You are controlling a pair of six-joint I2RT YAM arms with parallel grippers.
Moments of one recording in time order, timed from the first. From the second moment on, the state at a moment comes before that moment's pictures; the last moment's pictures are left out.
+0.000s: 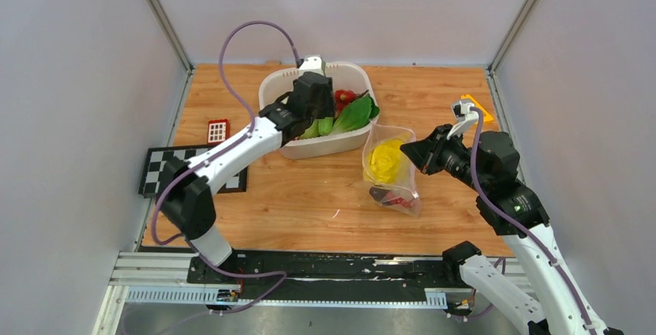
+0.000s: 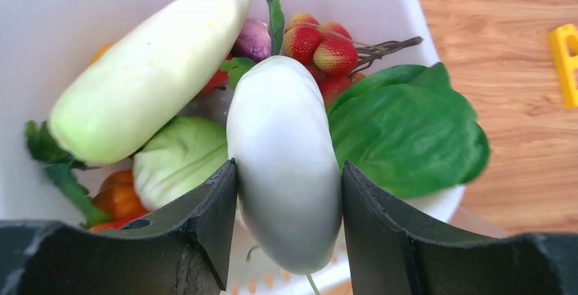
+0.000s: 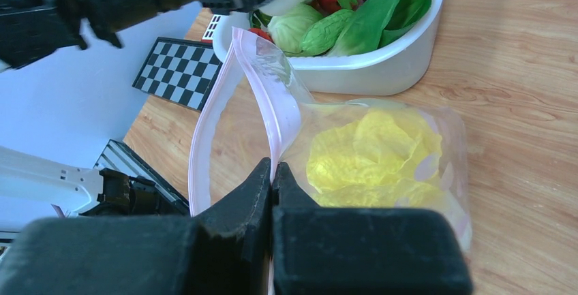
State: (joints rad) left arm -0.68 1.70 1.46 -0.31 -0.42 -0.47; right arm 0.41 0.70 0.98 -0.52 -0.27 0.45
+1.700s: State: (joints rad) left arm -0.79 1.14 1.26 -0.51 0.56 -0.20; right arm 0.41 0.72 0.98 -0.51 -0.27 0.46
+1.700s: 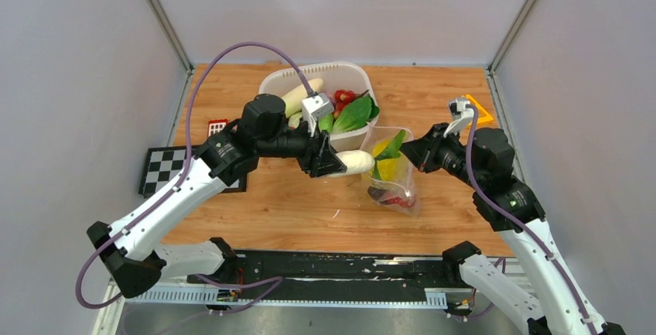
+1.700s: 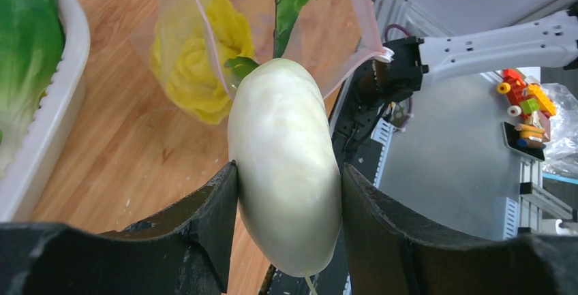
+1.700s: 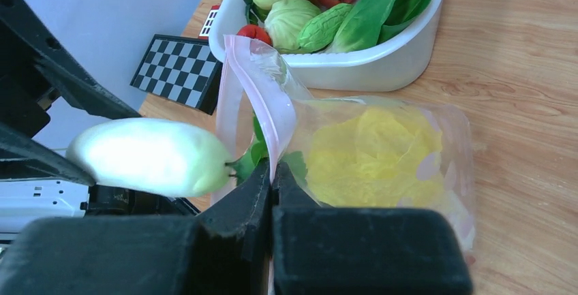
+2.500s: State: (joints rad) left arm -0.93 1.53 1.67 -0.79 0.40 -0.27; right arm 0.49 0.75 1.01 -0.54 -0.27 0.38
